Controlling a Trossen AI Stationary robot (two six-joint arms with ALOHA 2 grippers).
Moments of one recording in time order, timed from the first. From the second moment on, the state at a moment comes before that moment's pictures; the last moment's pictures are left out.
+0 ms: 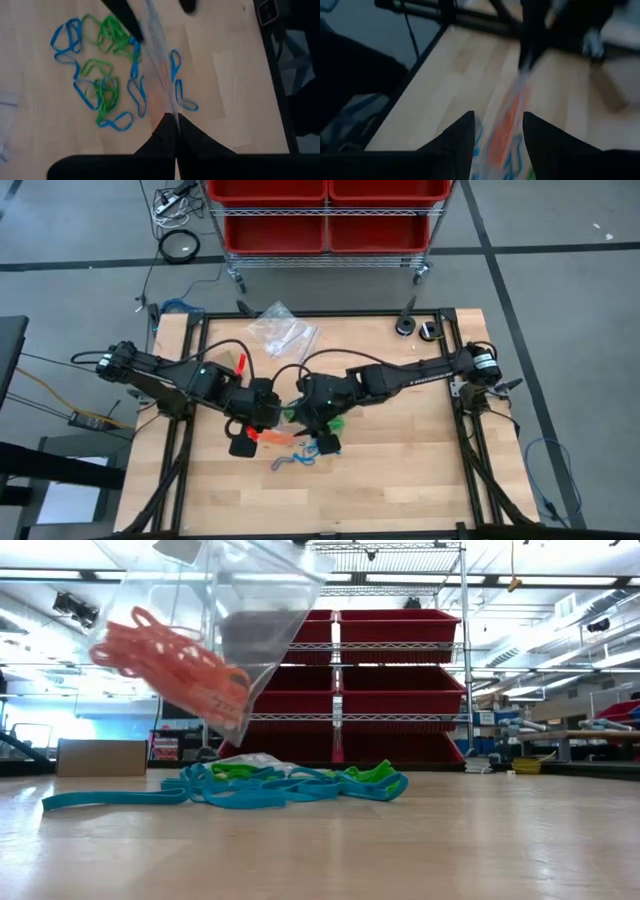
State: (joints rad) left arm -0.31 1.44 1.51 -1.18 -0.01 -0.14; right arm 0.19 1.89 1.79 -0.53 -0.11 -0.11
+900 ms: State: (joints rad) left arm -0.32 1.41 1.51 -1.19 -0.11 -0.16; right arm 0.19 1.89 1.76 -0.80 0.01 -0.03
